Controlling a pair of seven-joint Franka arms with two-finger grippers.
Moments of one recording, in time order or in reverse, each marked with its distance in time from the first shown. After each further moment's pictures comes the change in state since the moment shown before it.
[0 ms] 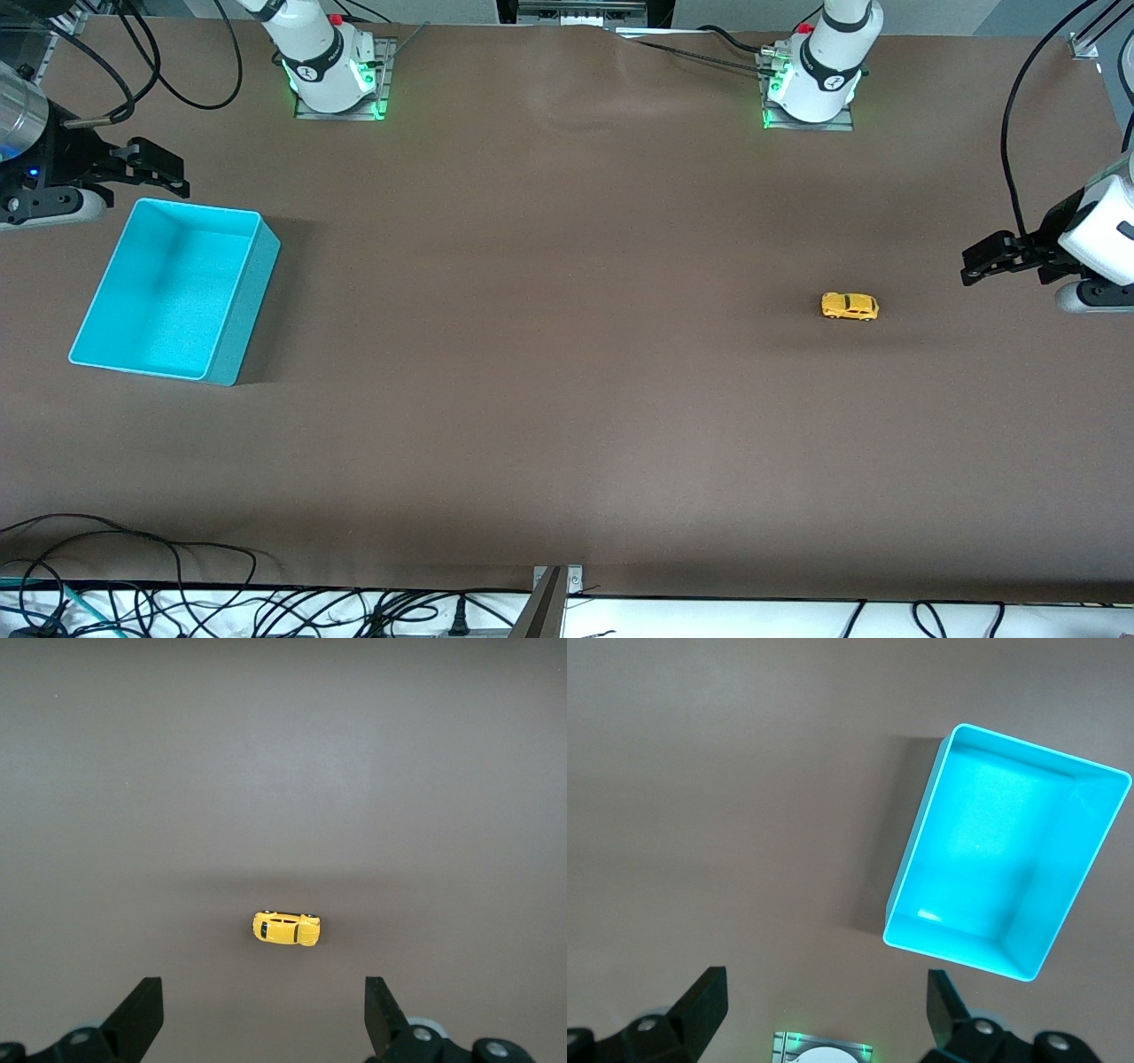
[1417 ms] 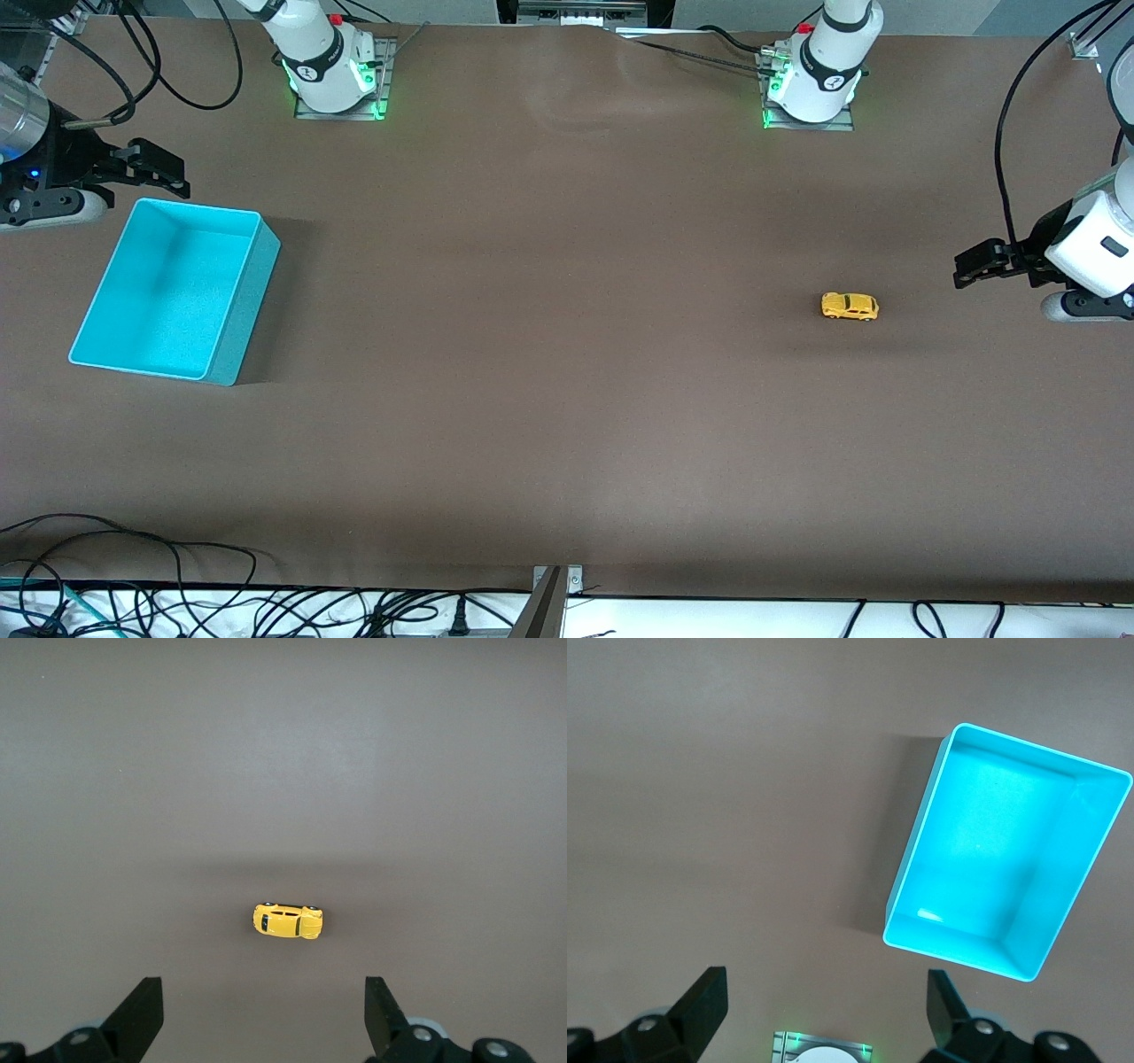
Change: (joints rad) left arm 0.003 0.020 0.004 -0.011 0.000 -0.003 0.004; right arm 0.000 0.002 0.000 0.000 0.000 0.000 -0.001
